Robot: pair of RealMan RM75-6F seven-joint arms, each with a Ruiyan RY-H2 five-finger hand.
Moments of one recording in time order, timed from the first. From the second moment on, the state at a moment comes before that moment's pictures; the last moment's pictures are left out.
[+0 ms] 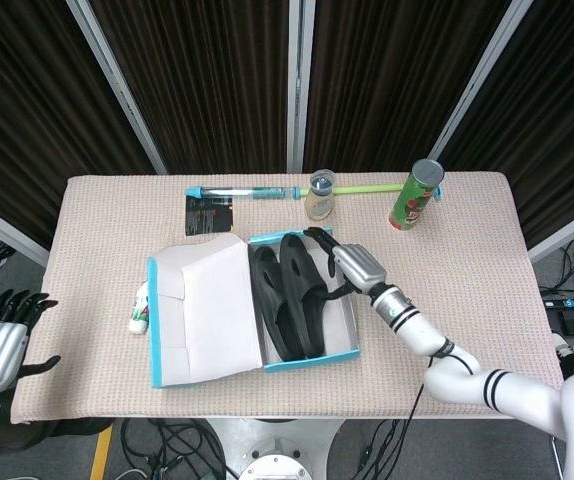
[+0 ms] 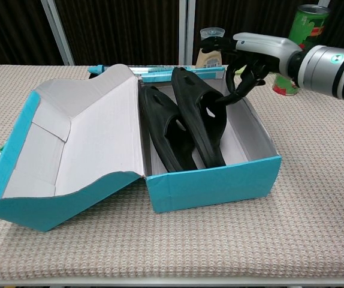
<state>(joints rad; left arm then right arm) -0.12 -1.12 -0.01 -1.57 1.50 1.41 0.00 0.86 -1.50 0.21 -1.32 -1.31 0.77 0.37</state>
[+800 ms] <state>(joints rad) -0.12 -1.10 -0.01 -1.59 1.50 1.42 0.02 0.94 -1.36 0.21 -1.61 -1.12 0.74 -0.17</state>
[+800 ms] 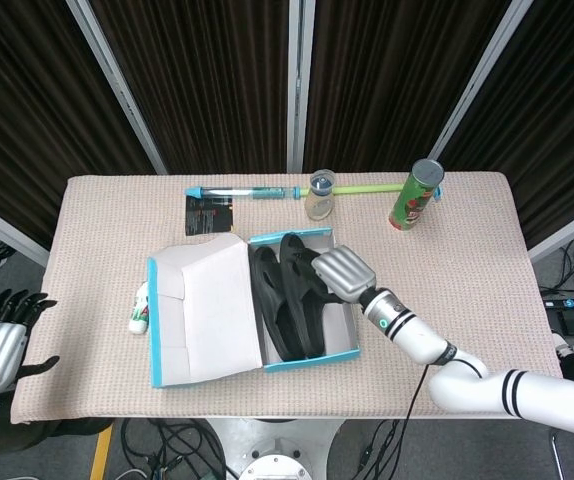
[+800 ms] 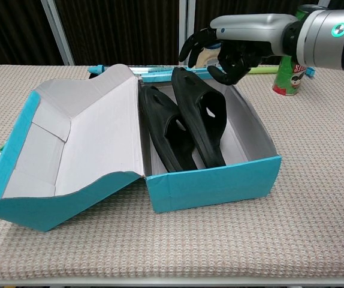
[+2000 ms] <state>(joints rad) -0.12 -1.11 -0.01 -1.58 1.50 1.41 0.01 0.98 -1.37 0.12 -1.65 -1.06 0.79 -0.29</state>
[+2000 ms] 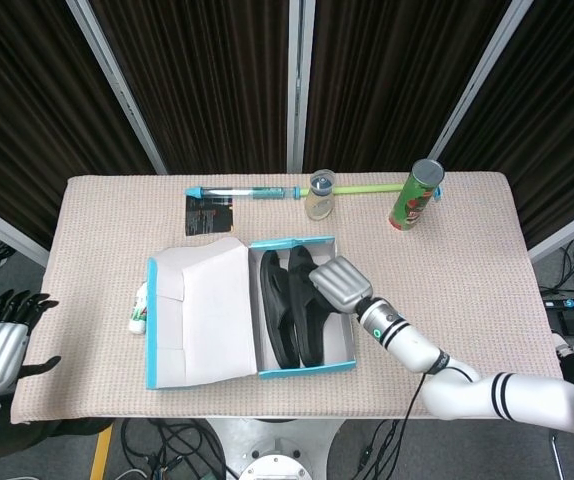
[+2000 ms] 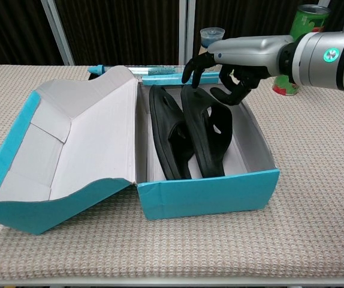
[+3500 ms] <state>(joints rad) -0.13 -1.16 -0.02 -1.52 1.51 1.43 0.01 0.52 -1.23 0.05 -1.65 -1.41 1.37 -0.06</state>
